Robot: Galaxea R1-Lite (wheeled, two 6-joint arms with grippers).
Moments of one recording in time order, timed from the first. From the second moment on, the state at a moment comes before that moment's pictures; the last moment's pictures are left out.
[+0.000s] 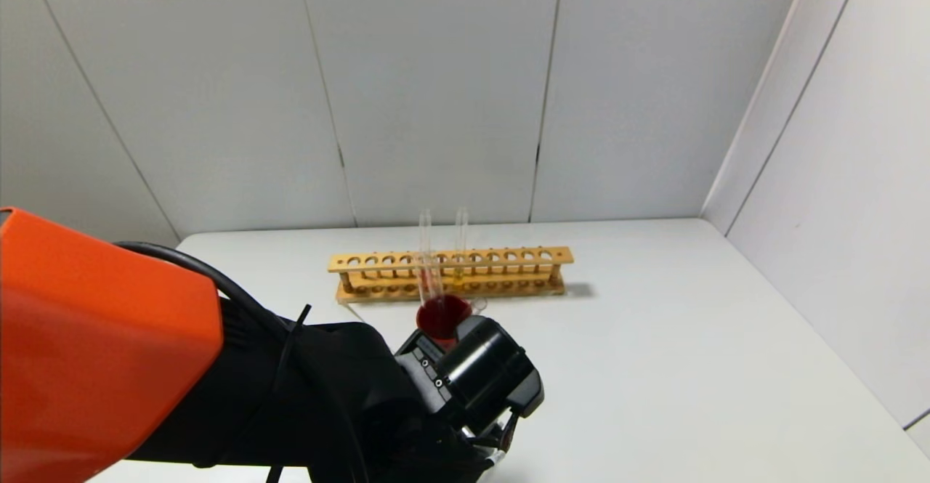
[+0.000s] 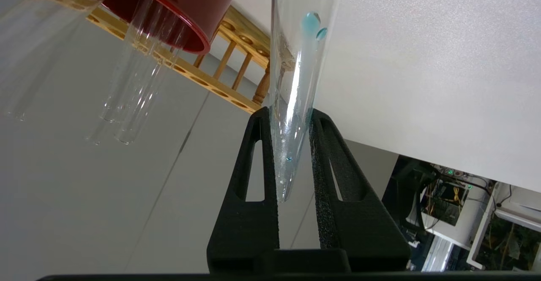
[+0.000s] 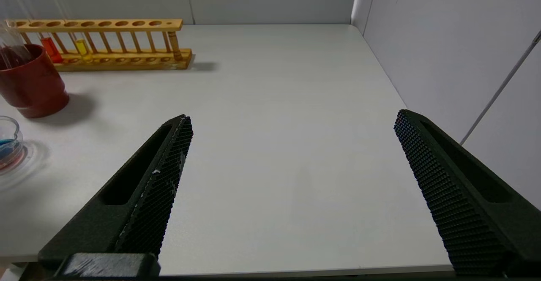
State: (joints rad) left arm -0.98 1.98 -1.09 0.25 0.85 1.38; right arm 0.00 0.00 0.00 0.00 0.00 0.00
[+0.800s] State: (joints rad) left arm -1.00 1.99 -1.14 0.31 0.86 1.37; right arm 0.00 0.00 0.00 0.00 0.00 0.00
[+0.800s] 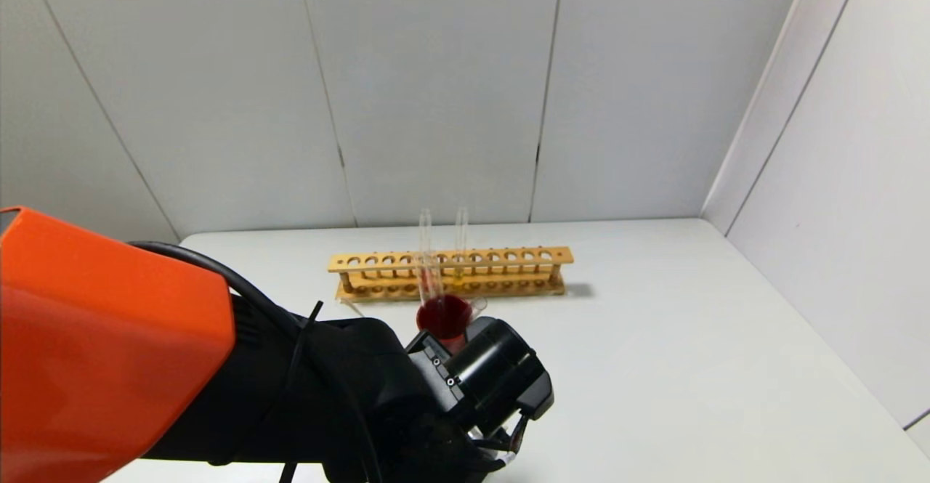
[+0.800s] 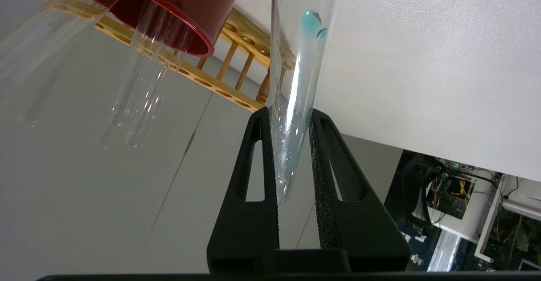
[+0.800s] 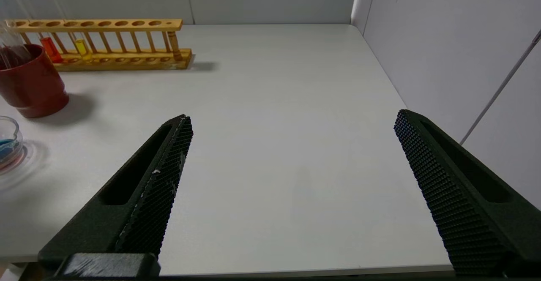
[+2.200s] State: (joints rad) left arm -1.02 1.98 -1.24 0.51 0.91 1.37; right arm 0.00 0.00 0.00 0.00 0.00 0.00
